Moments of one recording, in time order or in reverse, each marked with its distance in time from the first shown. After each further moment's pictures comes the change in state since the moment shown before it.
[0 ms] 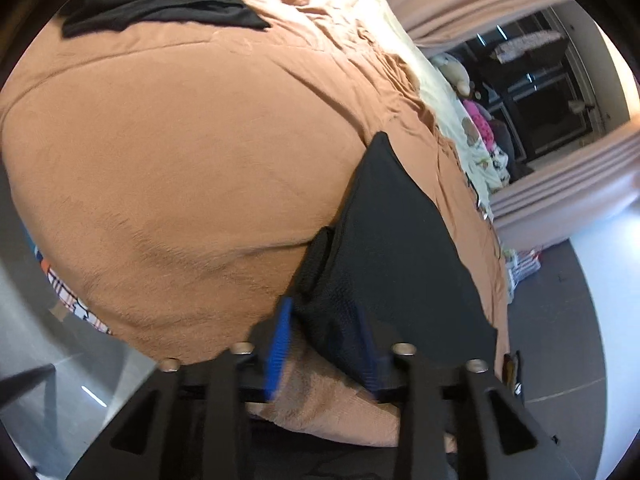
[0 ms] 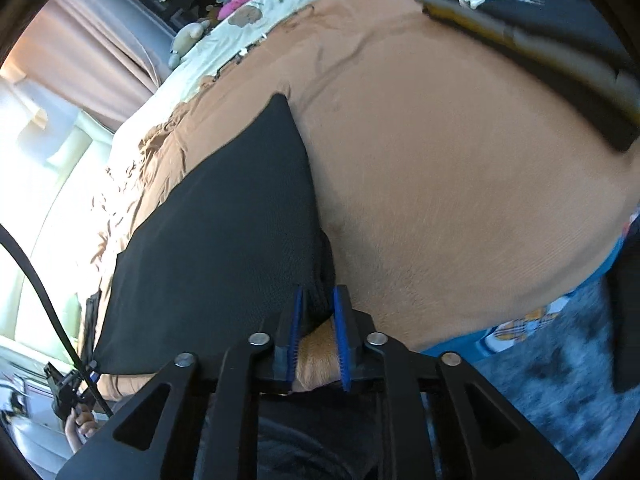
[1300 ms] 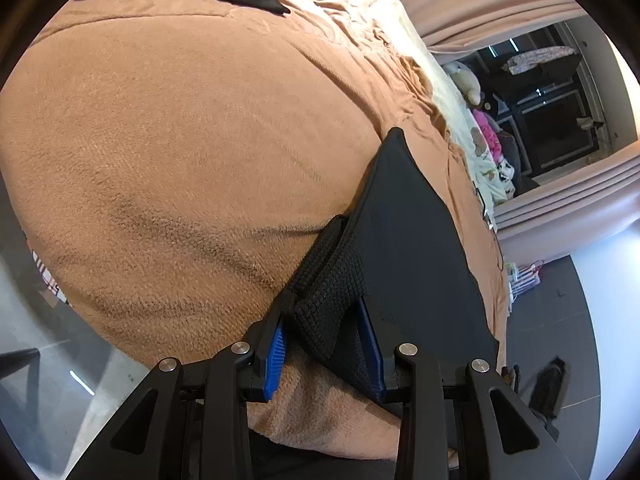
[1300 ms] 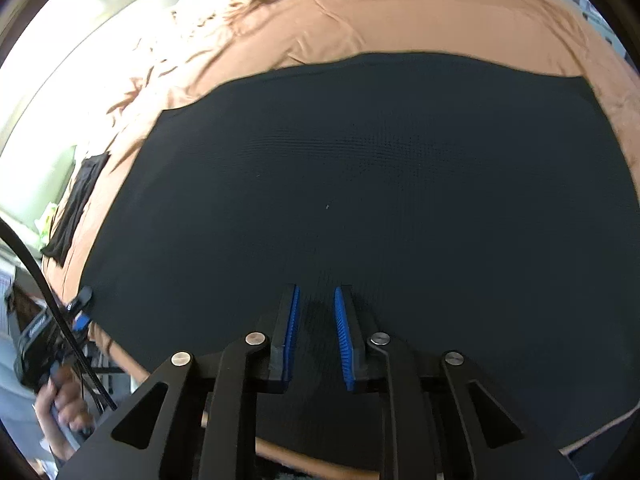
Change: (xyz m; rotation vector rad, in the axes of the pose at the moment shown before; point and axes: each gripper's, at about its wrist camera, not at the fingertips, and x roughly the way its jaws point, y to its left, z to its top) left arm 0.019 0.004 -0.011 -0.045 -0.002 0.014; right arm 0.212 0.229 0.003 -0.394 0.329 -0.004
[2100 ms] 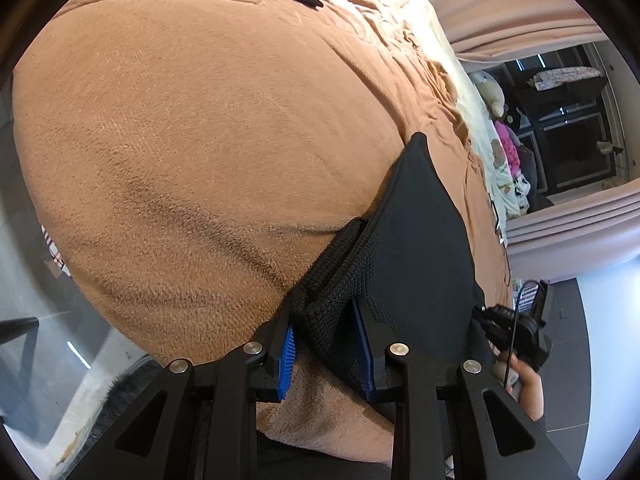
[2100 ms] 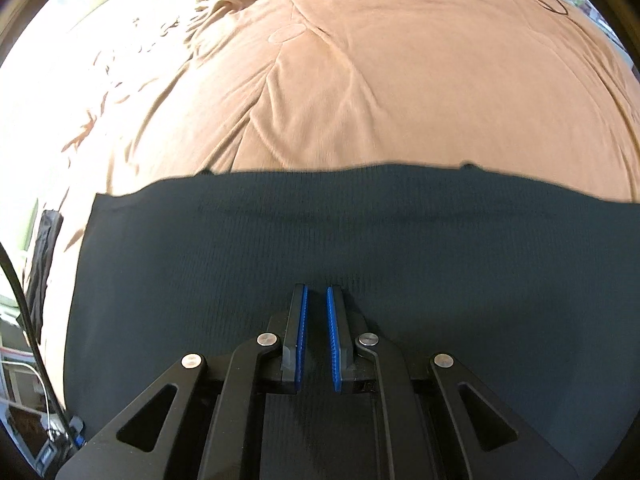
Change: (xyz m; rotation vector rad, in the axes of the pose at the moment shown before) left arm 0.001 0.007 0.004 -0.101 0.020 0.033; right arm 0.085 -0.001 0.157 0.009 -0.003 -0.085
